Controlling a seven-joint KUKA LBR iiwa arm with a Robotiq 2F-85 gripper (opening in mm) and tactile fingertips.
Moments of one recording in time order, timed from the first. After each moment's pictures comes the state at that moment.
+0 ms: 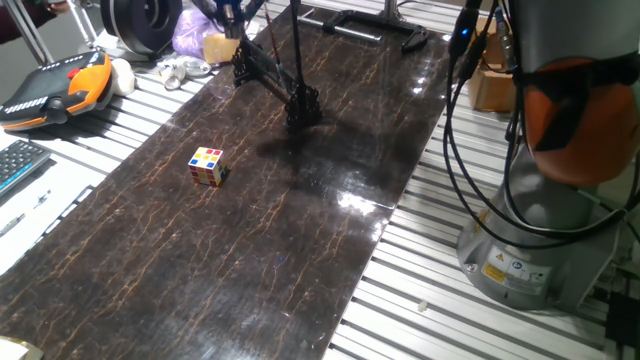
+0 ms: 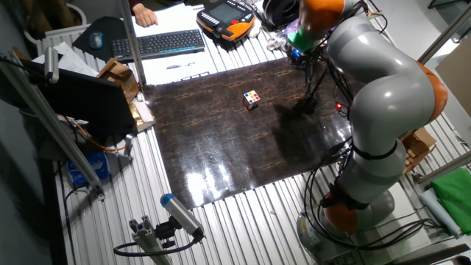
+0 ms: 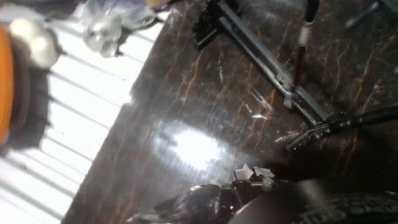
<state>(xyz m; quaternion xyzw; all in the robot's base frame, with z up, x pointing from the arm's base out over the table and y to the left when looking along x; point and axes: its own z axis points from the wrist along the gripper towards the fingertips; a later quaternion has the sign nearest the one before) 0.599 -0.047 0.295 0.51 0.86 0.00 0.09</state>
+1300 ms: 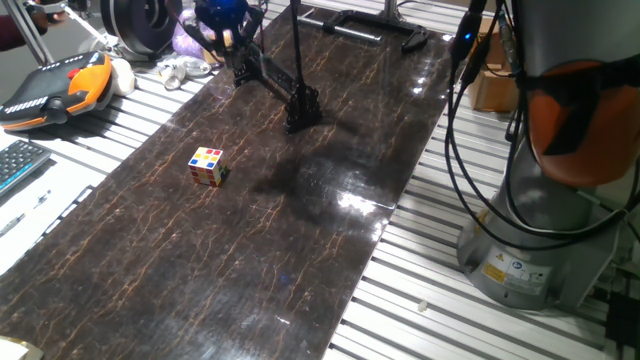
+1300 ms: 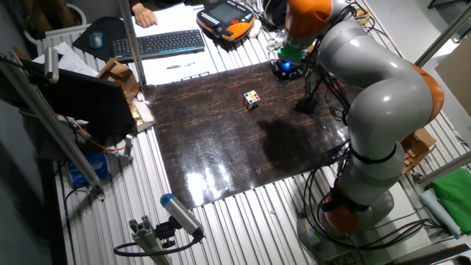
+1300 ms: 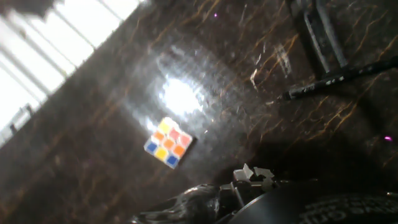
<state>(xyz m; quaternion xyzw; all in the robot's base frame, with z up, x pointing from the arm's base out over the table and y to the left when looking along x) 0.550 0.021 0.287 0.34 0.94 -0.01 0.01</state>
